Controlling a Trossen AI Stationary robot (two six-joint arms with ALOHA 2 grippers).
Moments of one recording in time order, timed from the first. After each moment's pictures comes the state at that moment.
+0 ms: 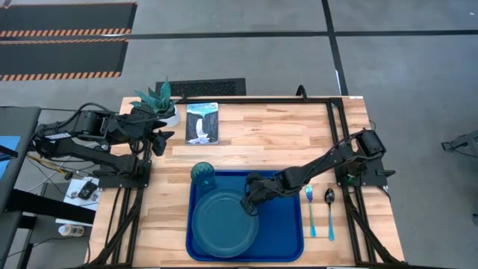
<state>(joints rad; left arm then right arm) -0.05 0.84 1.25 -1.20 -0.48 -0.61 0.31 1.82 1.11 -0.12 0.10 1.14</state>
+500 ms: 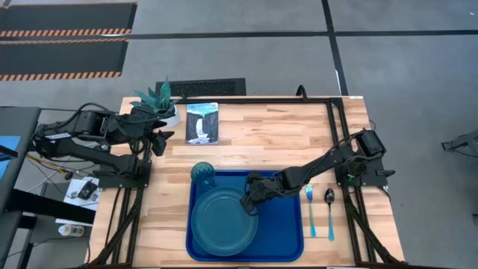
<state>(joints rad) -0.05 0.84 1.25 -1.20 -0.48 -0.60 0.31 1.82 1.11 -0.12 0.12 1.16</state>
